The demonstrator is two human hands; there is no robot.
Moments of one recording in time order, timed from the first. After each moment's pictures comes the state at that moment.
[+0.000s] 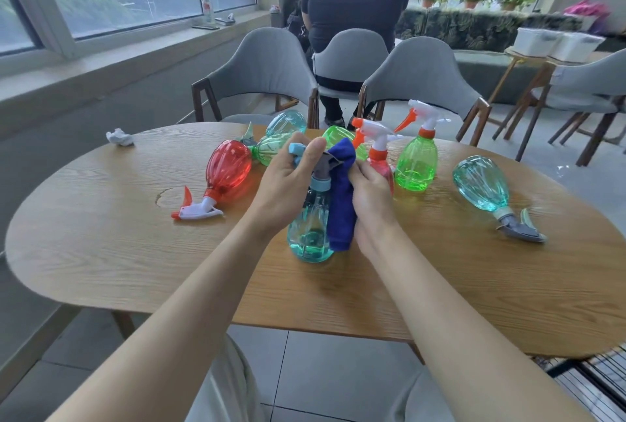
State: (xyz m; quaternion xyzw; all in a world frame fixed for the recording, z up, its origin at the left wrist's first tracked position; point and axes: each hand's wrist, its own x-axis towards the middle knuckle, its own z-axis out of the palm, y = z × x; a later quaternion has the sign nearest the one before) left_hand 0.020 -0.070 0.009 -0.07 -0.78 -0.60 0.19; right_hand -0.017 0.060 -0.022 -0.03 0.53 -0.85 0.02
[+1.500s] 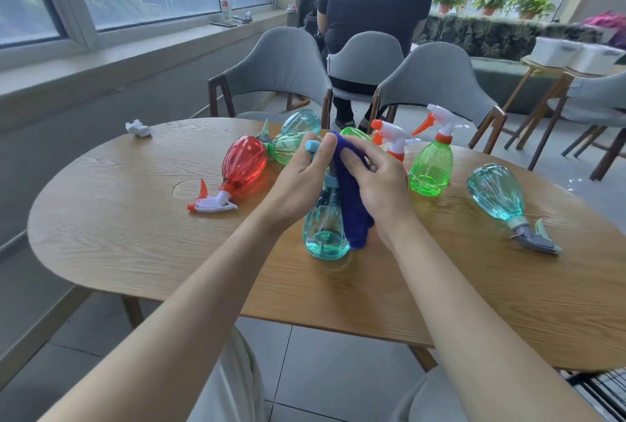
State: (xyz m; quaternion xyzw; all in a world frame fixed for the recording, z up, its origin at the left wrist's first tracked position) left_hand 0.020 -0.080 0.011 -0.08 -0.77 -0.62 0.13; right_hand -0.012 0.061 0.003 -0.19 0.70 -0.68 -0.08
